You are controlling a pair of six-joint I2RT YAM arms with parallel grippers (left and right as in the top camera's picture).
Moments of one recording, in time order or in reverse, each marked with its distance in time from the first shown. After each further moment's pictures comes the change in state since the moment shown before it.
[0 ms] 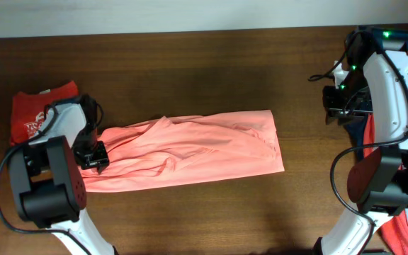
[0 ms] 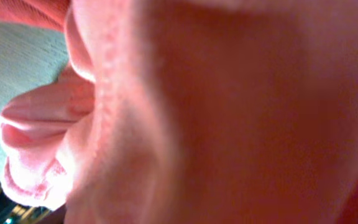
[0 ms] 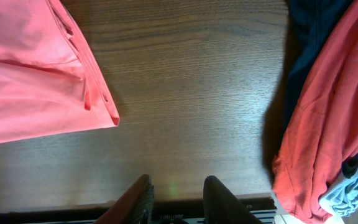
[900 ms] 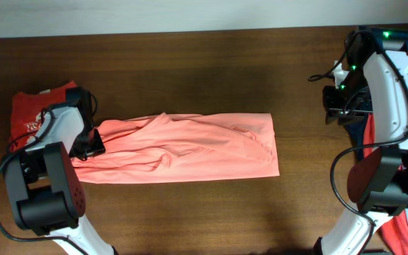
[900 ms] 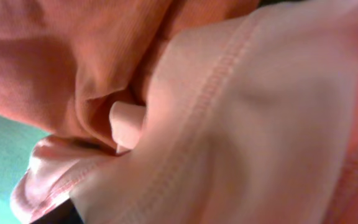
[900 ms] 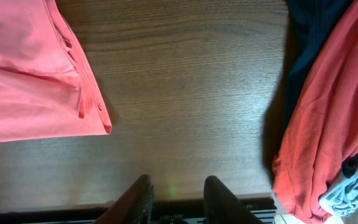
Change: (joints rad) left arm 0.009 -0.049 -0.045 0.277 -0.053 0.027; right arm 0.000 0.000 0.000 0.000 0.000 0.000
